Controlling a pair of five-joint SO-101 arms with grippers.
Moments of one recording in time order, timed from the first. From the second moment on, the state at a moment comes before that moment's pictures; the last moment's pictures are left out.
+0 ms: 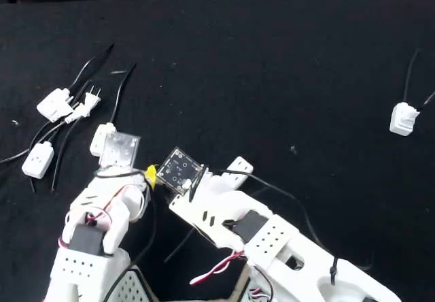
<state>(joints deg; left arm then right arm) 8.0 -93.1 90.9 51.5 -3.6 -46.4 -51.6 84.9 12.7 11.4</state>
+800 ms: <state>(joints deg) 11.6 -59.4 83.1 36.2 -3.6 -46.3 -51.6 84.8 12.7 14.8</state>
